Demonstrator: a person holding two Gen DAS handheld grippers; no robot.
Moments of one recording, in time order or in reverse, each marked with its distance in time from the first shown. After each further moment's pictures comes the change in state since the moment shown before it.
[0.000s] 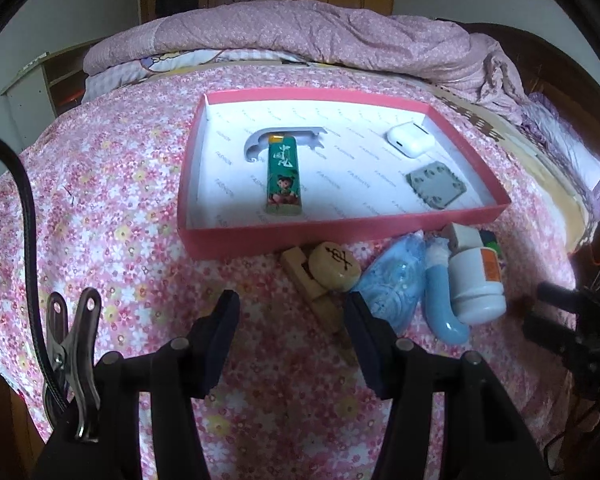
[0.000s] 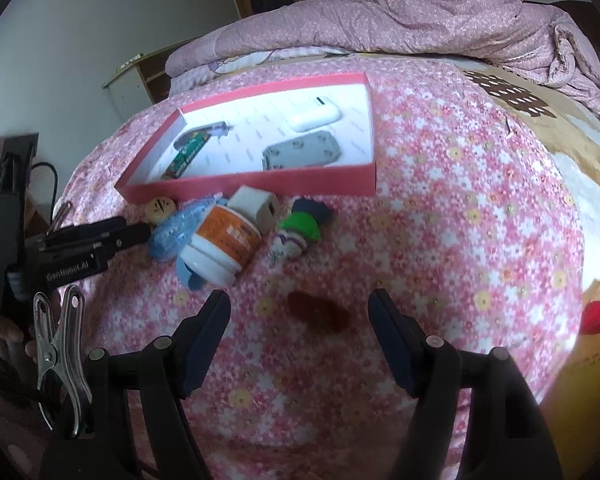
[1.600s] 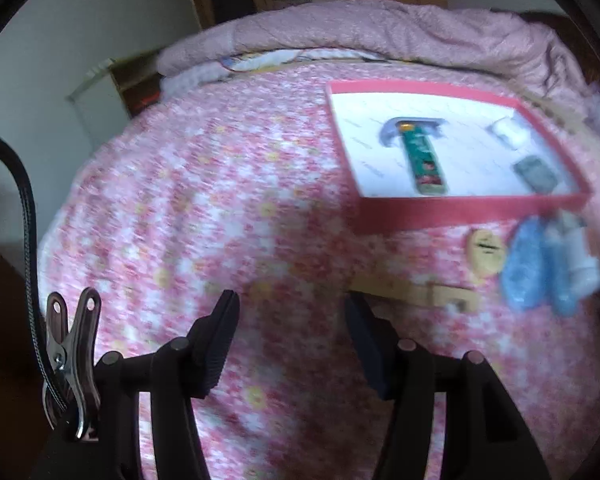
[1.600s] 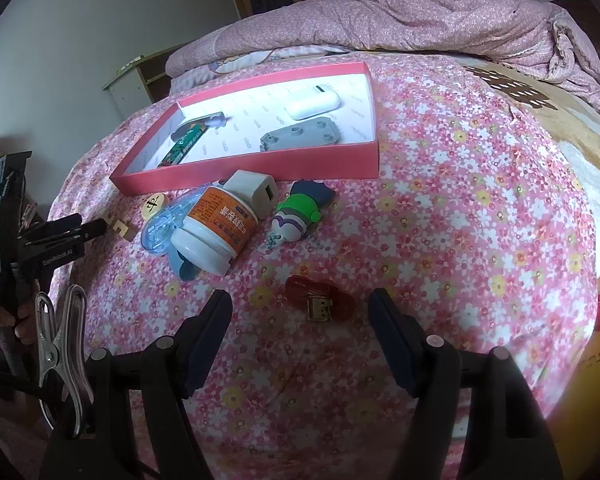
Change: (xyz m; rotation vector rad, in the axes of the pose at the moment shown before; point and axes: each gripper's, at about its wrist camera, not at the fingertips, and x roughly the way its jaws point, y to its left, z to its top) left arm -0.012 0.060 -0.020 -0.033 -0.005 0.228; right arm 0.009 0.000 -0.010 0.005 -0.017 0.003
